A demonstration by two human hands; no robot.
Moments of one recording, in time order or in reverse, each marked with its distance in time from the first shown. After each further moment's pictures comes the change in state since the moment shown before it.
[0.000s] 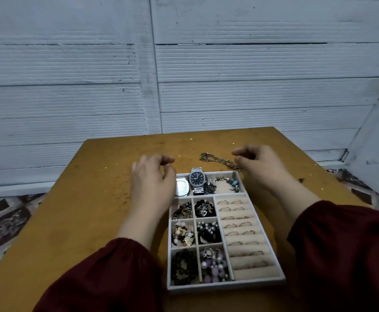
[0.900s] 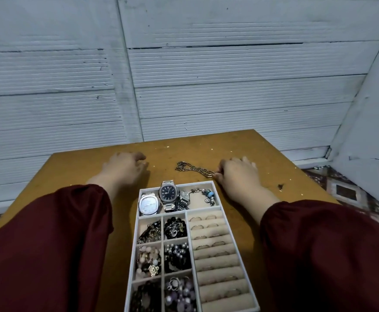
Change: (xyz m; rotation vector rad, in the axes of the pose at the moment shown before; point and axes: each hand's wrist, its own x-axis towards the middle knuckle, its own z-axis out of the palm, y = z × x) left_hand 0.110 -0.042 0.041 0.539 -0.527 0.009; right_hand 0.044 0.045 0.004 -0.870 0.003 -0.132
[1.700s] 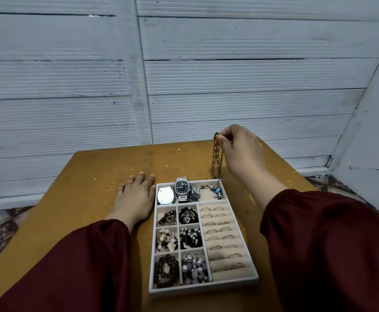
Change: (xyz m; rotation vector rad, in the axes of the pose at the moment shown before) left_hand -0.082 -0.005 0.033 0.009 -0.011 -0.040; right_hand -0.020 -0.045 -0.076 0.473 0.352 -0.005
